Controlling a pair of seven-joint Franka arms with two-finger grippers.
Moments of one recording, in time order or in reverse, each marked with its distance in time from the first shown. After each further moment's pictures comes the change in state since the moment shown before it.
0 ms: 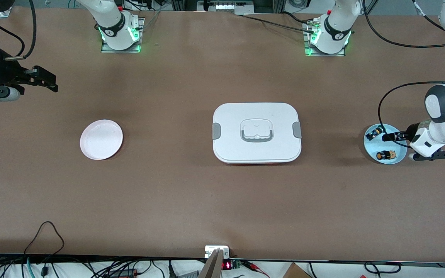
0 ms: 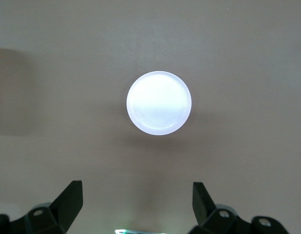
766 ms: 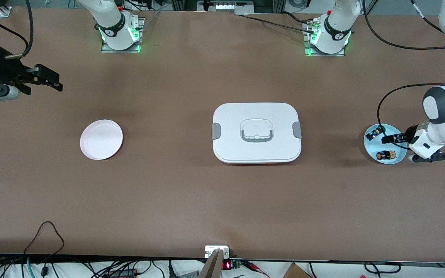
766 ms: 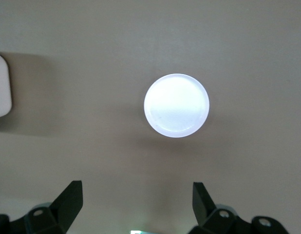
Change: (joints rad) left arm 0.000 0.016 0.000 -0.001 0.000 0.038 0.000; right arm 0.003 0.001 -0.003 0.007 0.079 -0.001 0.002
